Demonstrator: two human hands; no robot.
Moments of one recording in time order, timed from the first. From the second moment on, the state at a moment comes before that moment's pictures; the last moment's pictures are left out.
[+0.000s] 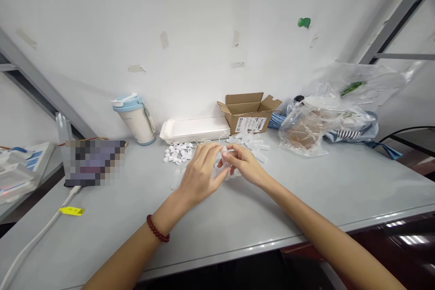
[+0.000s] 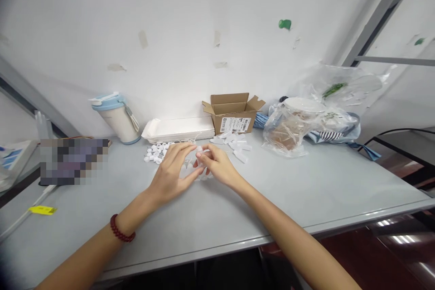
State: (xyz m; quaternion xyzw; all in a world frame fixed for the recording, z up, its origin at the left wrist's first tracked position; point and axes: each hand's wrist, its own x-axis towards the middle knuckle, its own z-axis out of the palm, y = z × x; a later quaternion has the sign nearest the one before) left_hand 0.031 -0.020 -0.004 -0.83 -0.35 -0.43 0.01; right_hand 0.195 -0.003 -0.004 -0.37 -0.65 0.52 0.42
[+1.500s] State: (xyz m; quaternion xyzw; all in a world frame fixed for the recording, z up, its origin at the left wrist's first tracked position) left_hand -0.078 -0.089 0.008 -0.84 -0.45 -0.11 -0.29; right_hand 0.149 -0.055 -0.030 -0.28 -0.91 0.25 0.19
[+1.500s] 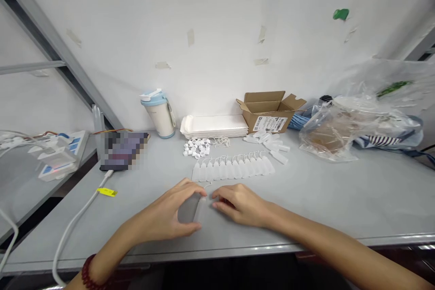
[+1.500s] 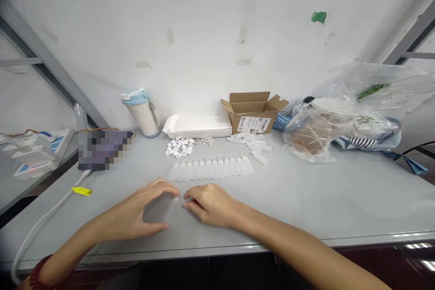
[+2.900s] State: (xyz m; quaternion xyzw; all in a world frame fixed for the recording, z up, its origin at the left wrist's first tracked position) left_hand -0.043 0.017 -0.004 -0.83 -0.48 -0.26 -0.11; right_hand 0.217 0.023 -0.020 -0.43 -0.83 0.05 0.34
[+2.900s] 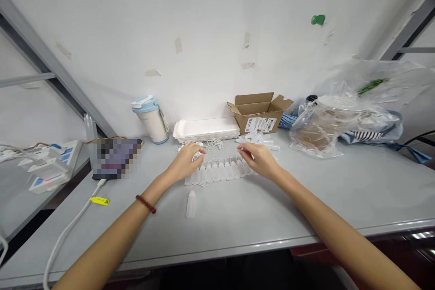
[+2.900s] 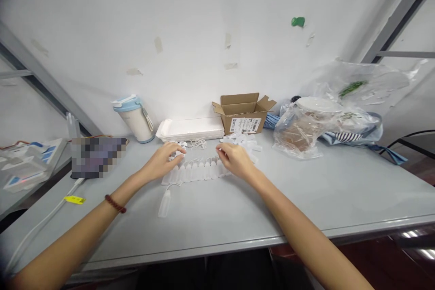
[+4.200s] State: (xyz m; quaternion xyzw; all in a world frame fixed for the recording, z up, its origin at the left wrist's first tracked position) left_hand -0.021 0.036 -0.011 -0.55 -0.53 -0.58 -0.29; right_hand 0.242 0.084 -0.043 -0.49 -0.86 0.03 0.17
